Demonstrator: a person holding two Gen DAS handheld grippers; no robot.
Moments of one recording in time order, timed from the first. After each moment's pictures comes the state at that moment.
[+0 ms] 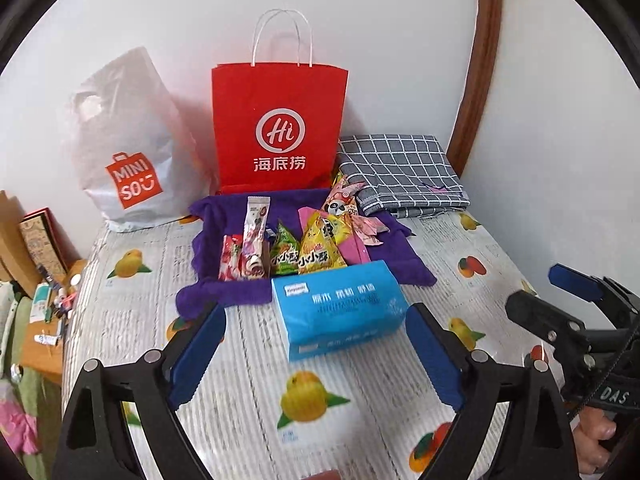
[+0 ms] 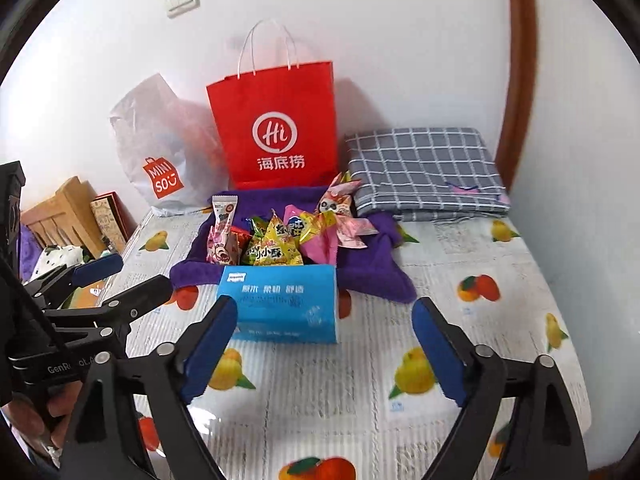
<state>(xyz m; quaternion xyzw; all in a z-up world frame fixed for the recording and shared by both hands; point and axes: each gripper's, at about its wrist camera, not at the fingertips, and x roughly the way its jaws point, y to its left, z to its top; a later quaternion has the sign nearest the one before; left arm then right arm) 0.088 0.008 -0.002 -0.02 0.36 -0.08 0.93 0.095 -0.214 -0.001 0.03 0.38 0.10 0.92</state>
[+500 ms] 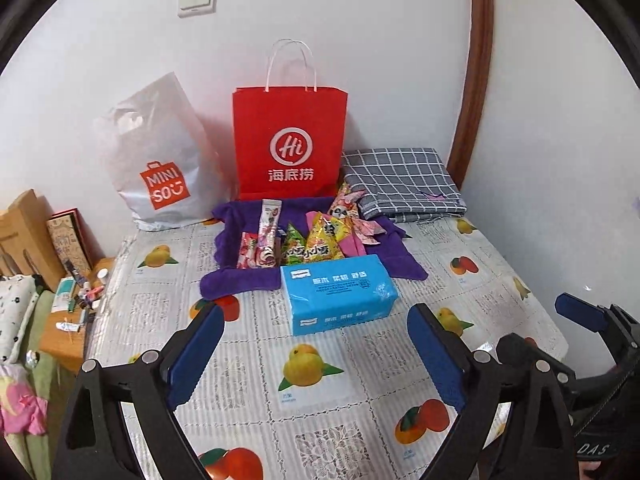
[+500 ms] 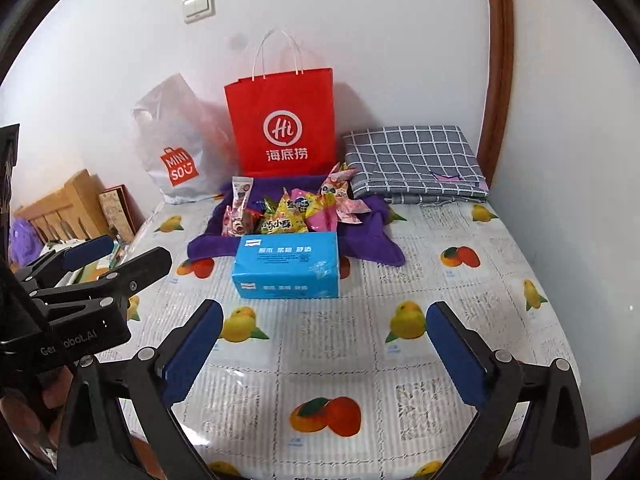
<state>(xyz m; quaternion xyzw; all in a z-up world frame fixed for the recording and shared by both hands) 0.023 0.001 0.022 -0.01 0.33 -0.04 0.94 0.020 -0.212 0.011 0.03 0.37 0.10 0.92</state>
